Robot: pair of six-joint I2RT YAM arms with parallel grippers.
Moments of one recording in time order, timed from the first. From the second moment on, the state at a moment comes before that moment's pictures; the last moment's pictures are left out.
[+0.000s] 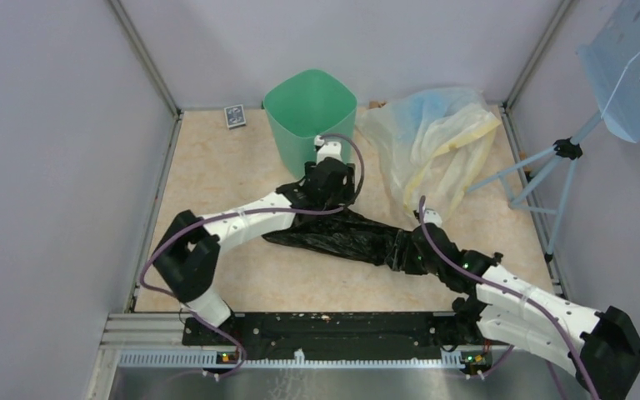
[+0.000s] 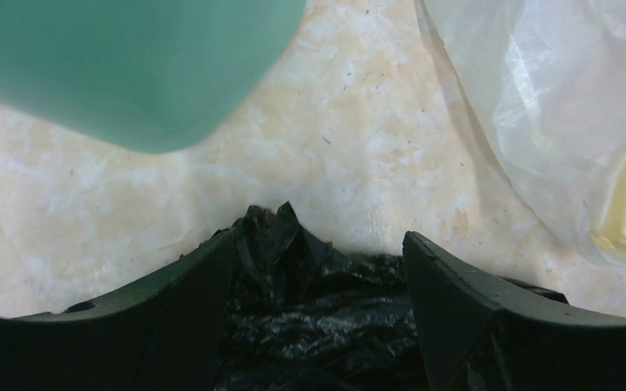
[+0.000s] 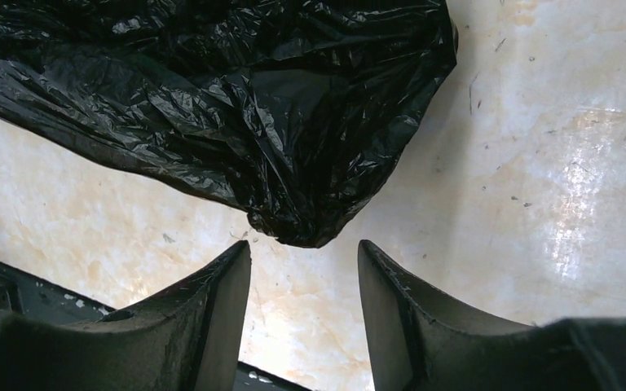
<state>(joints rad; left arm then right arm) -0.81 1.61 1.13 -0.15 -0.39 -0.53 0.77 0.81 0.39 -0.40 0.13 0.80</state>
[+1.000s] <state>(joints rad) -0.76 1.76 1.30 -0.45 -0.55 -0.63 0.77 0.83 0.37 -0.32 0.28 0.78</state>
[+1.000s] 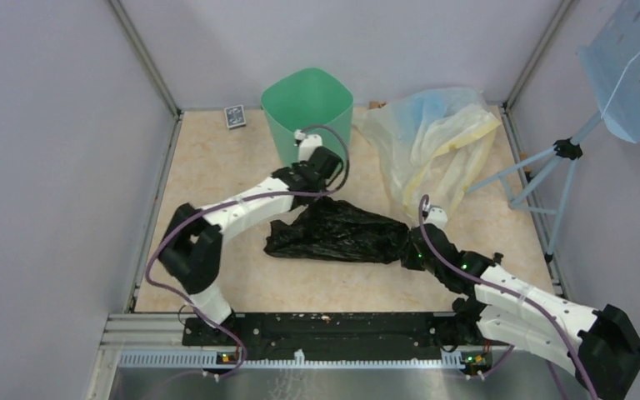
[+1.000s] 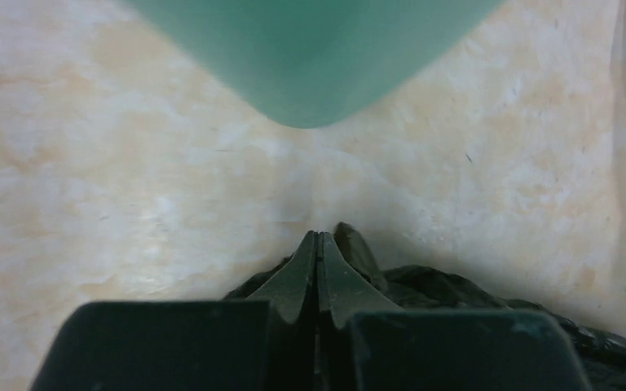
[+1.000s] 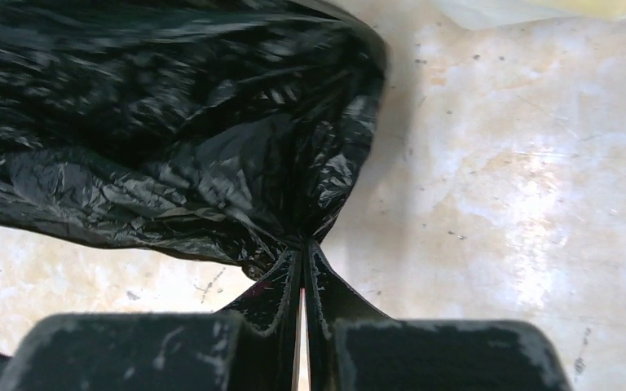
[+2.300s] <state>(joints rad) -0.38 0.98 1.27 -0.39 0.15 -0.68 0.41 1.15 0.82 -0.29 0.08 0.57</state>
